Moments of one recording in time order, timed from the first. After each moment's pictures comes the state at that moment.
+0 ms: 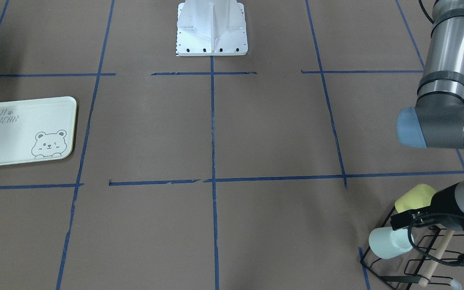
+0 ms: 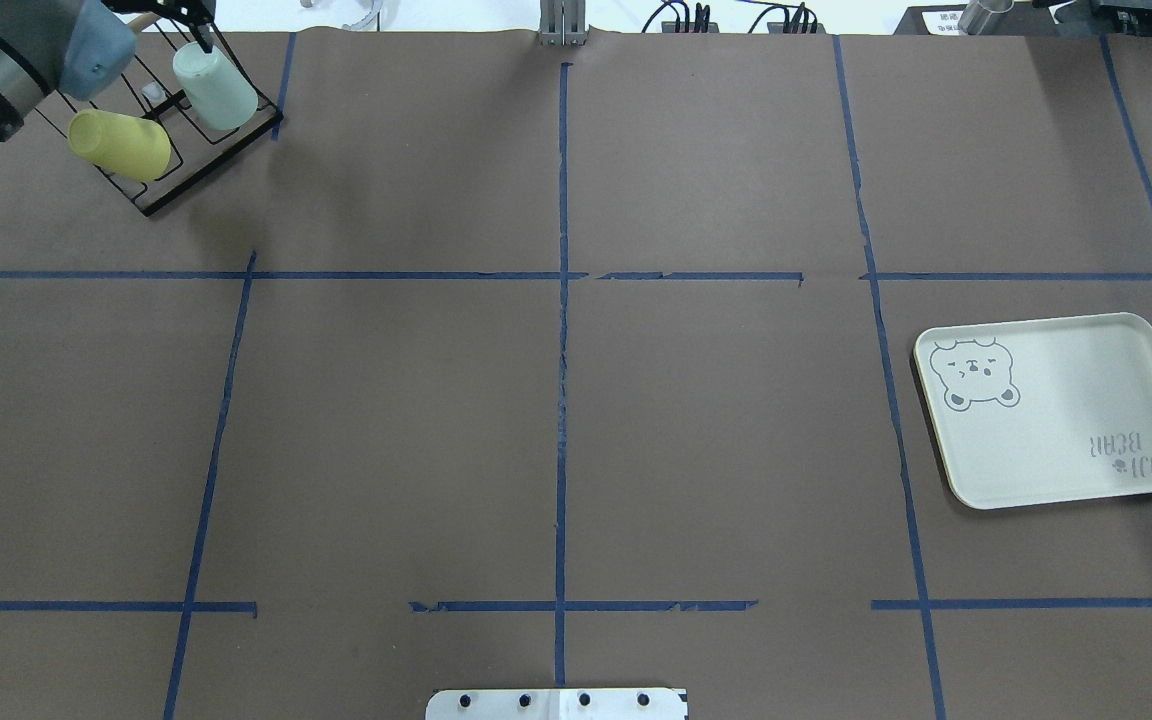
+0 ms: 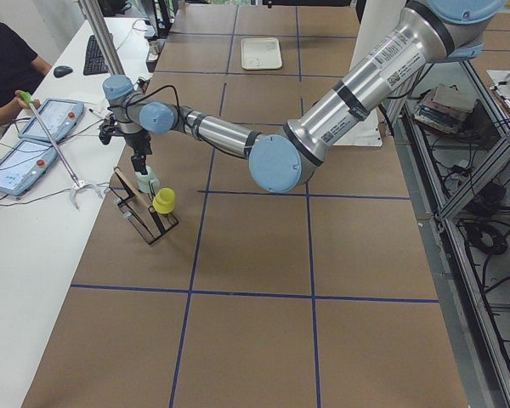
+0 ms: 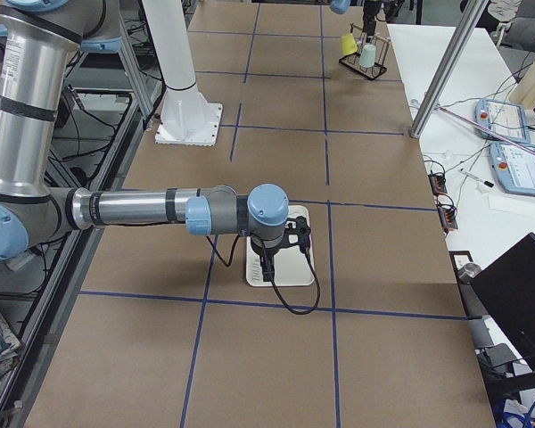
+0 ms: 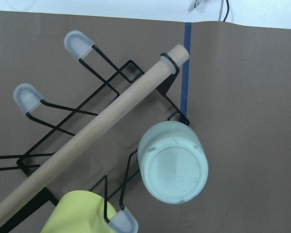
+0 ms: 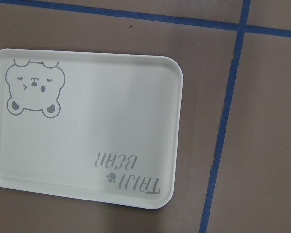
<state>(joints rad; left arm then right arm) -1.19 -2.41 -1.01 -1.72 -2.26 -0.64 1.48 -1.83 1.90 -1.57 2.45 -0.05</state>
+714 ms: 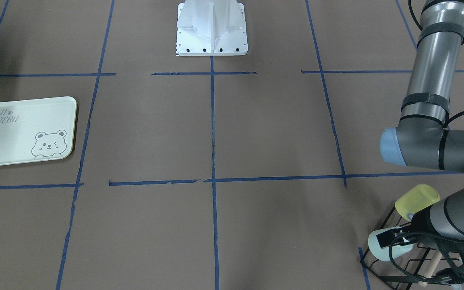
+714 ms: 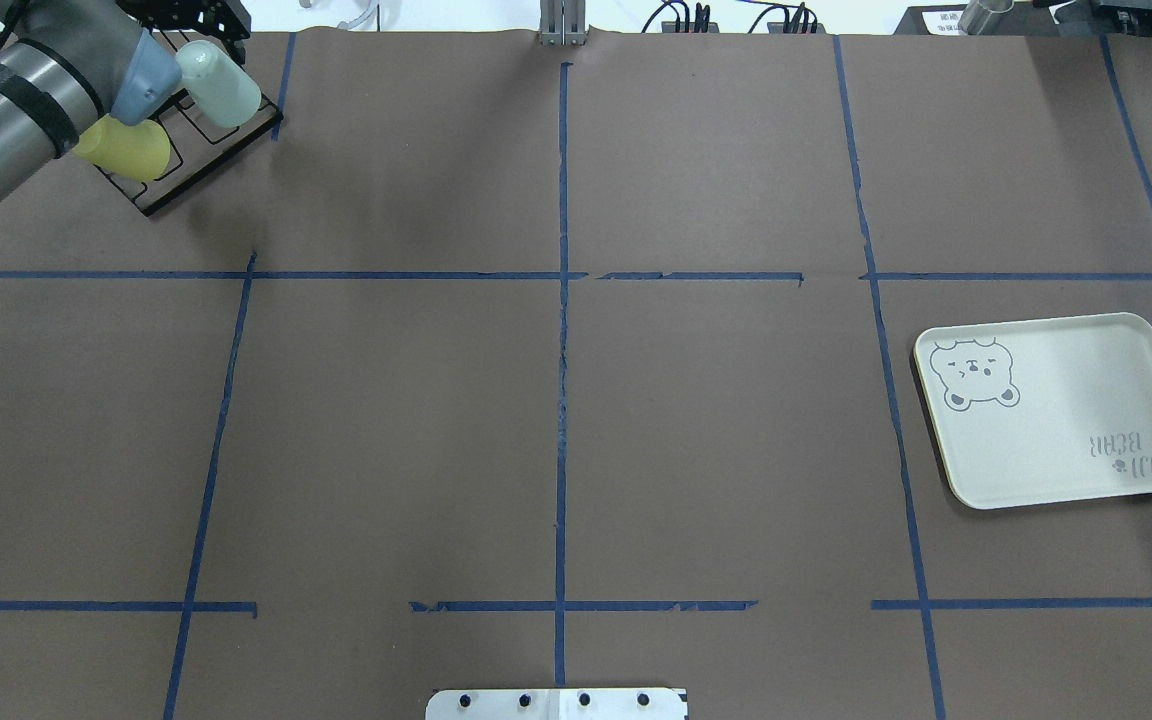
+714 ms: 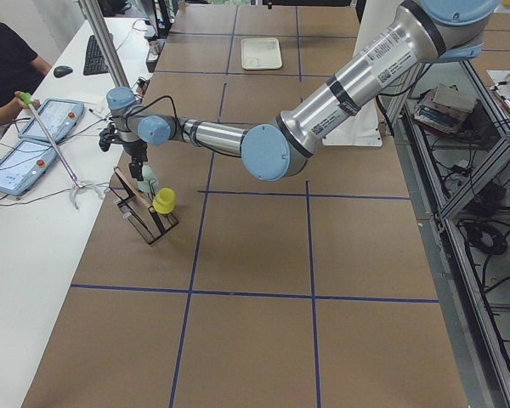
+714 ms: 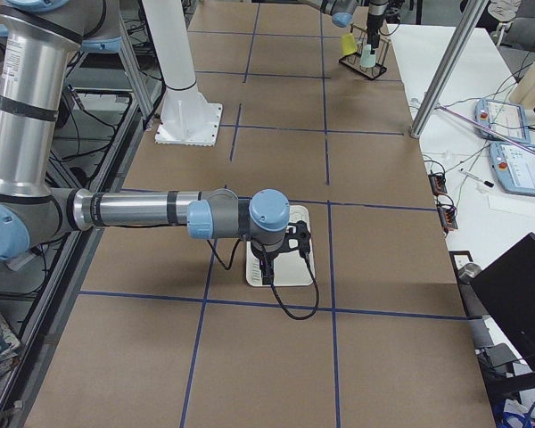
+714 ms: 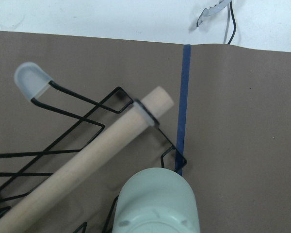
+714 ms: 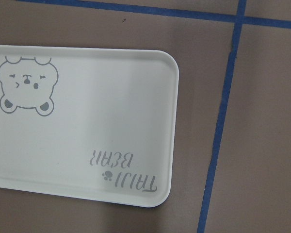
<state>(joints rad) -1.15 -2.46 -0.84 -1.91 -2.20 -0.71 1.47 -1.83 1.88 -1.57 2.46 -0.05</state>
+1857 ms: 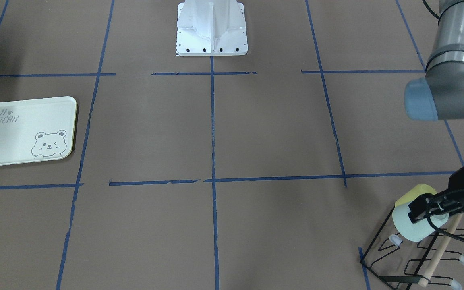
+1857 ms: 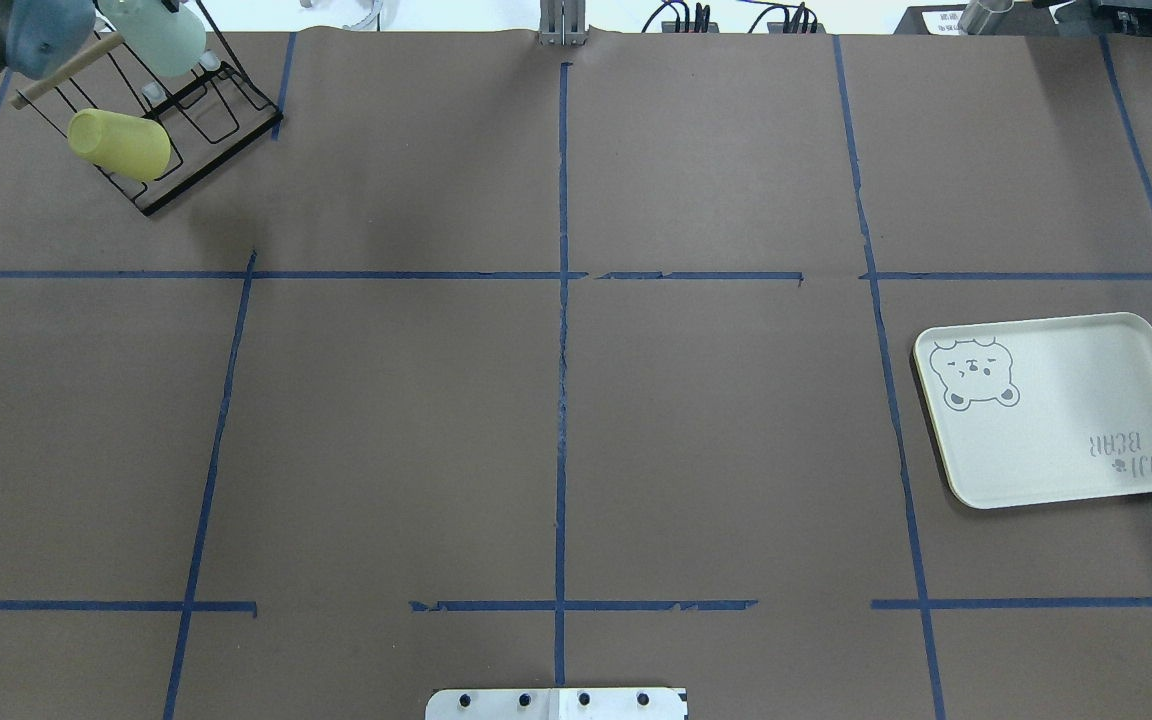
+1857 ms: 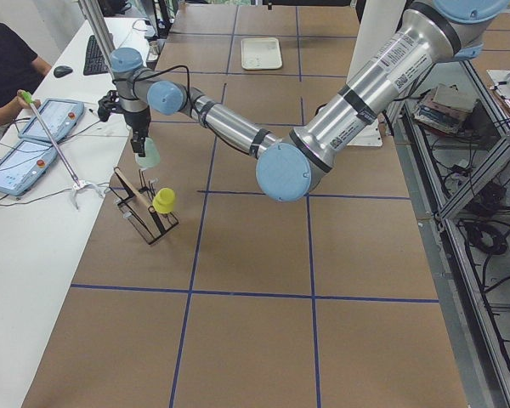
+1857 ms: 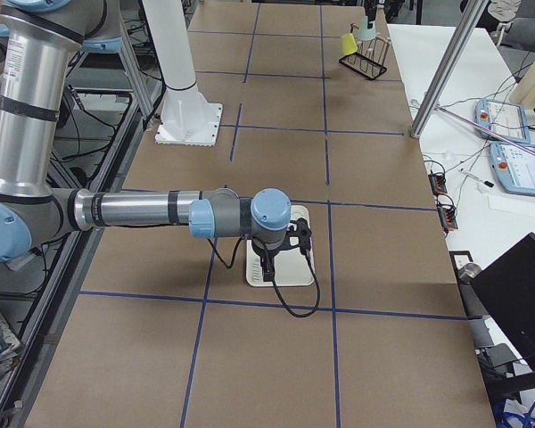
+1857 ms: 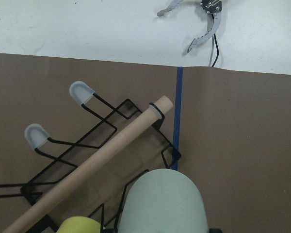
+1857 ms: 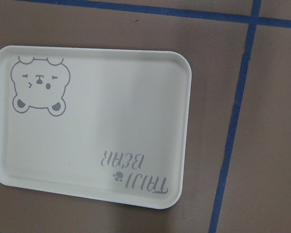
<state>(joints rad) -1.24 -2.33 -1.35 -1.56 -2.22 -0.67 1.46 -1.82 1.88 -1.56 2.50 -0.04</state>
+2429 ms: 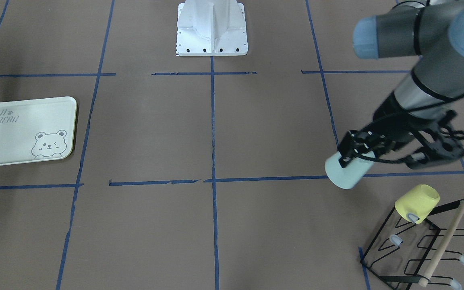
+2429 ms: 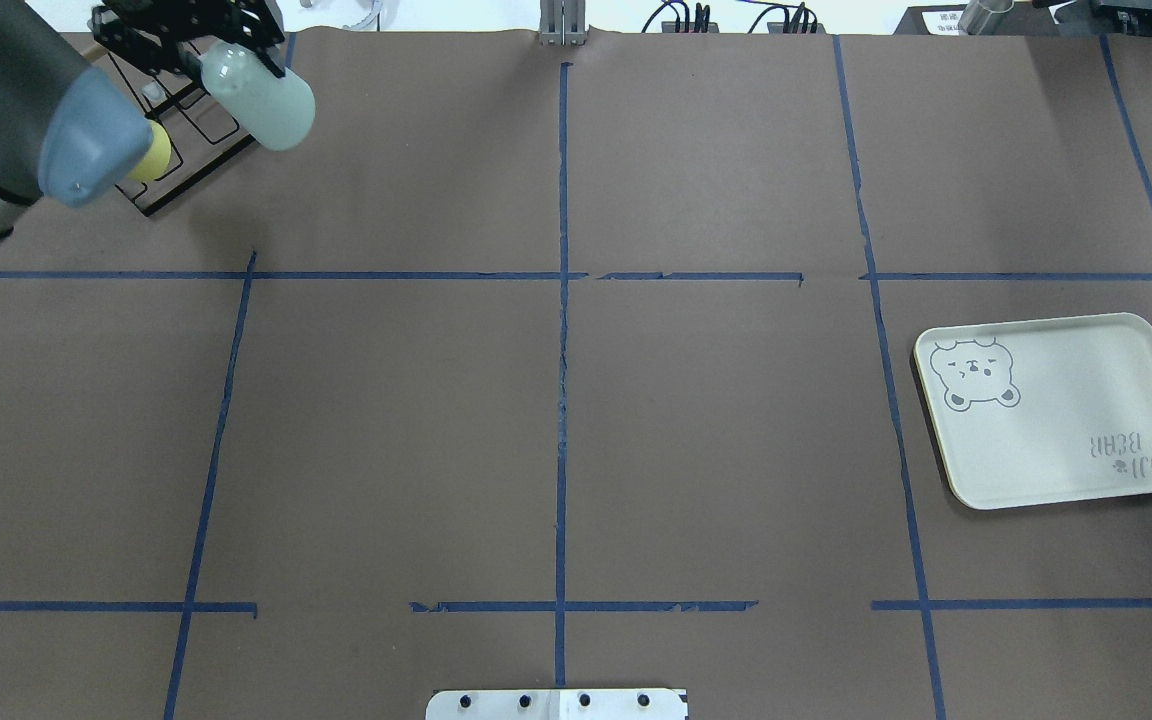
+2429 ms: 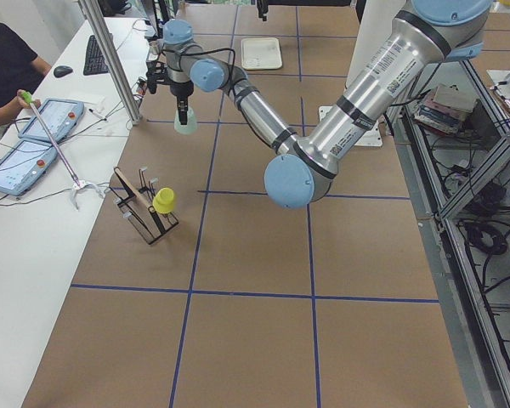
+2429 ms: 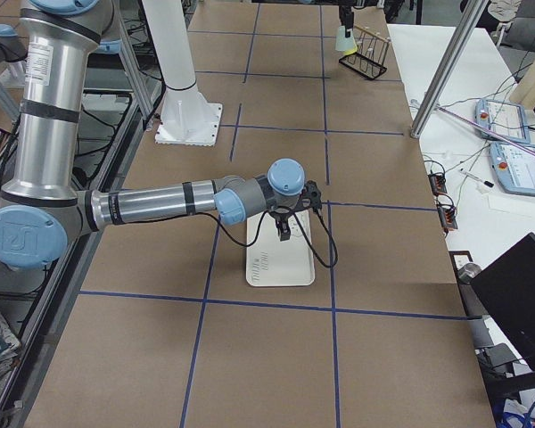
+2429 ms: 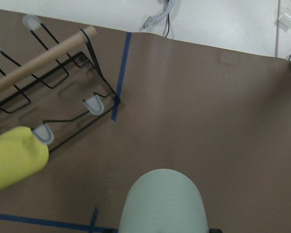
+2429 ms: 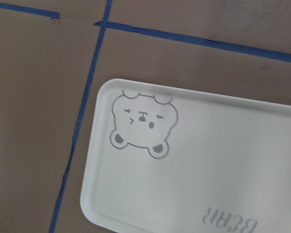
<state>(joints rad) -1.04 -2.25 -1.70 -1.53 -2.22 -1.09 1.24 -1.74 1.89 -1.22 2.54 0.31</state>
